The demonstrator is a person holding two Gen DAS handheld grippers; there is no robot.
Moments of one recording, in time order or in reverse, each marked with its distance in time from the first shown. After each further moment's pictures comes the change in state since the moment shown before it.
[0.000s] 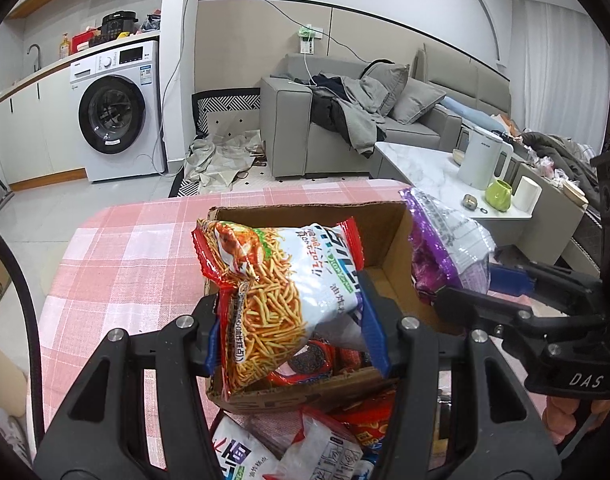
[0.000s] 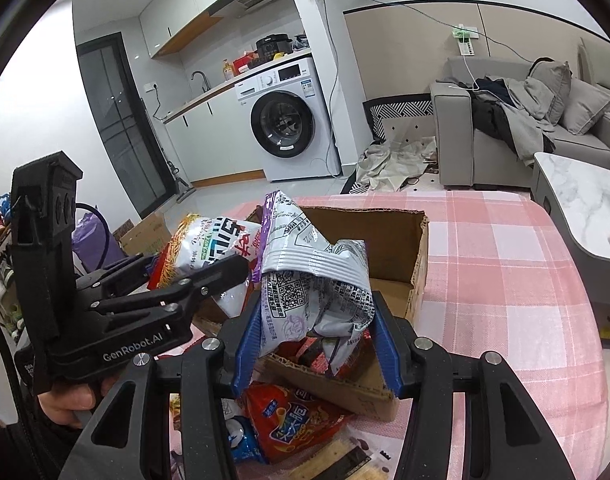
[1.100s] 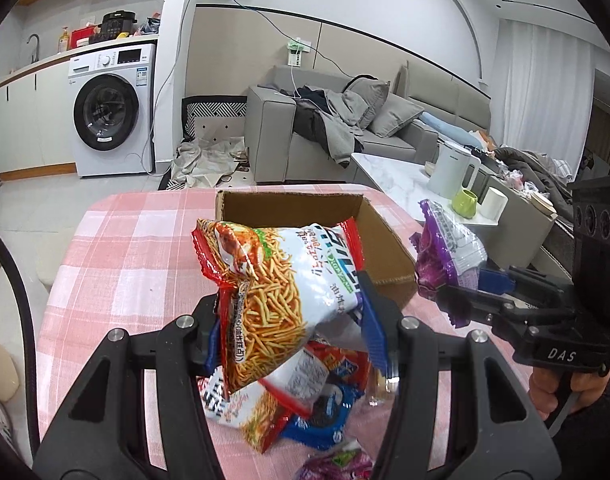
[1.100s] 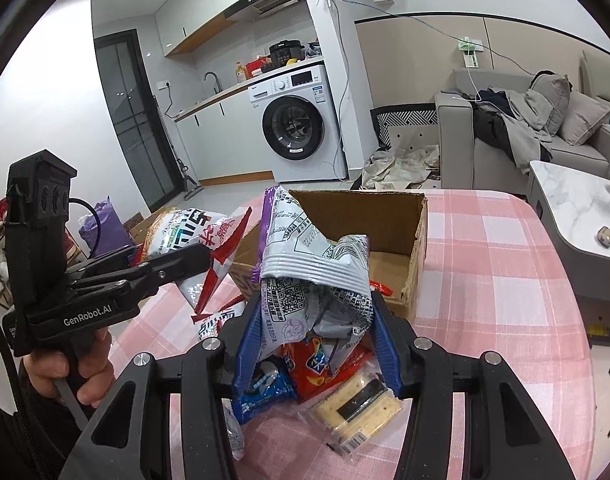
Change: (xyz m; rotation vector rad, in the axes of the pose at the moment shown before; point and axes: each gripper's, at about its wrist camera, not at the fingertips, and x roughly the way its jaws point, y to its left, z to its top) left arm -0.135 -0.004 -0.045 -0.042 -0.040 -0.086; right arm -0.075 0.036 -0.044 -0.030 -0.030 0.003
